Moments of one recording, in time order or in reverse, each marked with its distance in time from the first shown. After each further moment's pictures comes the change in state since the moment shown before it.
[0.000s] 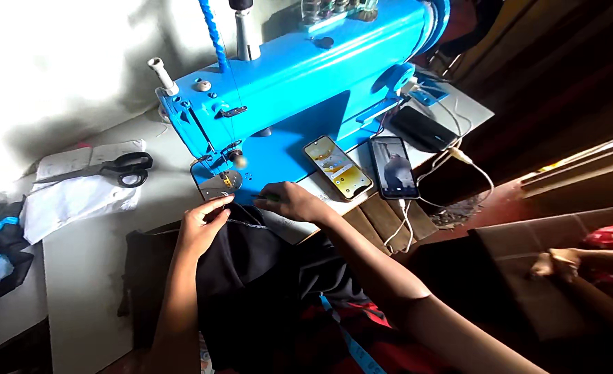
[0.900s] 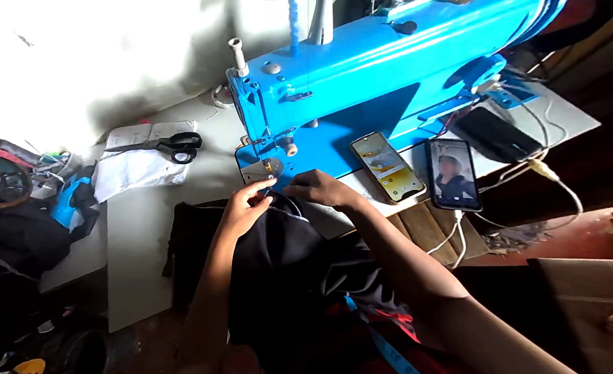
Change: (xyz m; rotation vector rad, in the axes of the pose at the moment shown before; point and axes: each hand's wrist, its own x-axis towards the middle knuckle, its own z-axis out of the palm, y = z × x) left_hand 0.000 -0.001 0.002 -0.029 -0.037 -0.016; right_hand 0.033 0.000 0.005 0.166 -0.144 0.044
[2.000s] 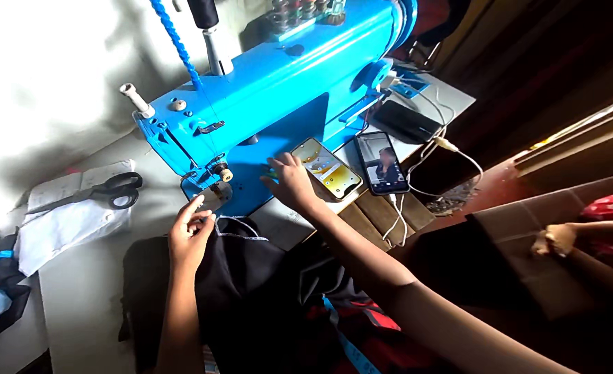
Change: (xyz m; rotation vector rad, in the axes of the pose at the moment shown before) left_hand 0.004 -0.006 0.002 0.041 0.225 -0.054; right_hand -0.009 0.019 -0.017 -0.447 0.684 0.025
